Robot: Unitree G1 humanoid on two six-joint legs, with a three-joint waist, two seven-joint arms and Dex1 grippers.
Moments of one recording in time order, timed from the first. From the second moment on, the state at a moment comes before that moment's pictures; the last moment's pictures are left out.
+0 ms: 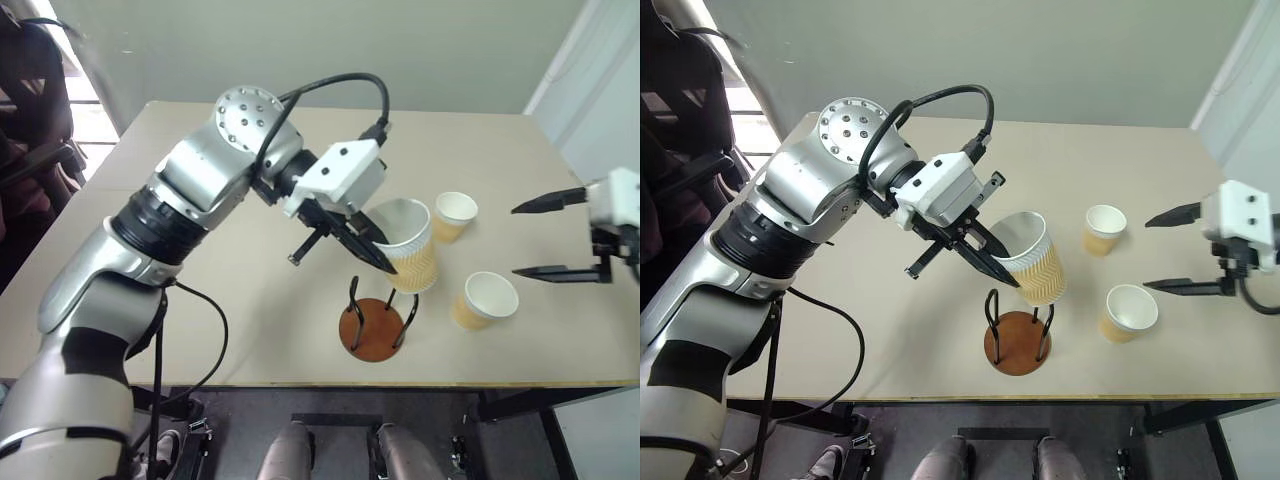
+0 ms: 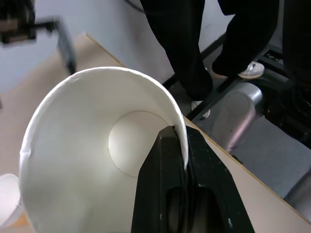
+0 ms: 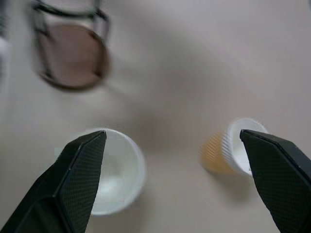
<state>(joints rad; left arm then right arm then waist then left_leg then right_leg) -1.33 0.71 -0.65 0.14 -0.65 0.16 -1.58 -0.48 -1.22 -0.25 -0.05 0.45 0.24 1.54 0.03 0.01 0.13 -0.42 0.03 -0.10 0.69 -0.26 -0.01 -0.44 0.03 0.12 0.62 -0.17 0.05</state>
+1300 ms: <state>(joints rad) -1.45 0.76 -1.00 0.26 -0.70 -0.13 -1.58 -0.34 -1.29 -0.58 -0.28 0.72 0.53 1.45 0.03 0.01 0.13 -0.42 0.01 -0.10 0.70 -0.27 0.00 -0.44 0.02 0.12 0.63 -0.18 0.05</state>
